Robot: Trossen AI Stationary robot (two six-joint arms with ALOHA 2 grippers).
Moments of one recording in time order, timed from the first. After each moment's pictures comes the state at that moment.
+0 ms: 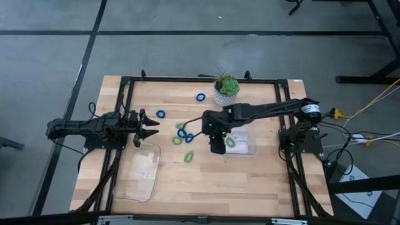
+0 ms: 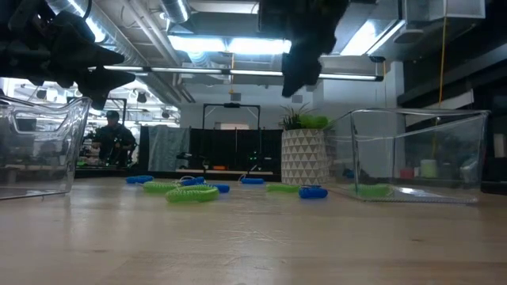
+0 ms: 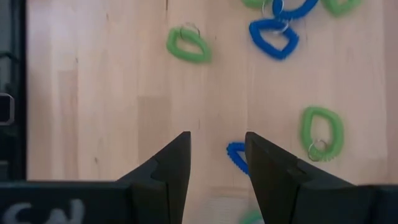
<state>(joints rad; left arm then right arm) 0.03 0.04 0.01 0.01 -0.02 -0.32 0.02 1.77 1.51 -0.84 -0.16 0.10</state>
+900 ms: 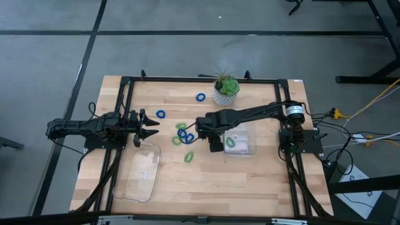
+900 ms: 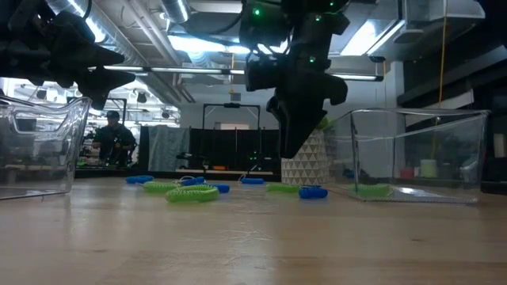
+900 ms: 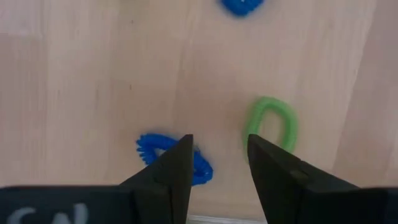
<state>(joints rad) 0.03 0.04 0.01 0.01 -0.02 -0.32 -0.02 1.96 1.51 -0.85 0.07 -0.16</state>
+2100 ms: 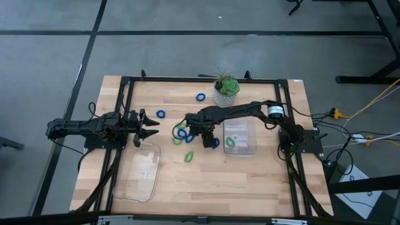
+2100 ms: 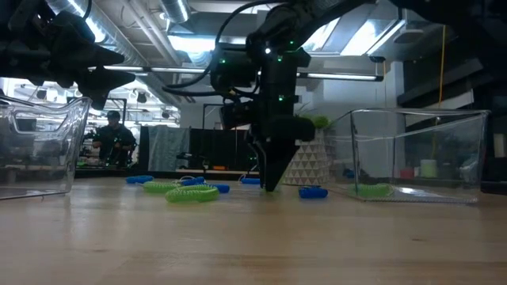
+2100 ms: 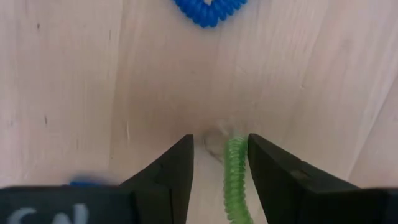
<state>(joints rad) 0.03 0.04 0.01 0.01 -0.02 -0.32 -0.09 2.25 1.72 -0.93 0.03 -0.29</state>
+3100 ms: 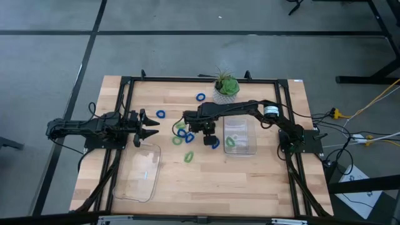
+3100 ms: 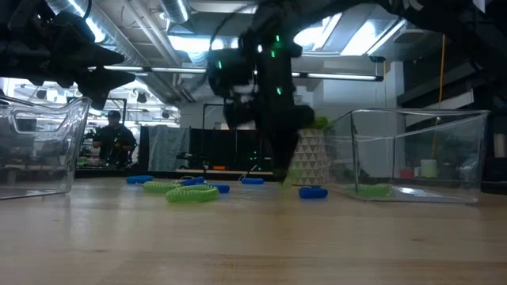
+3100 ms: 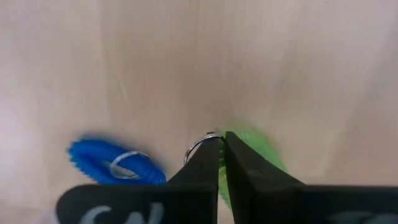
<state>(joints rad) 0.03 0.04 0.01 0.01 -0.02 -0.32 -0.11 2.27 1.92 -1.21 0.02 -0.21</state>
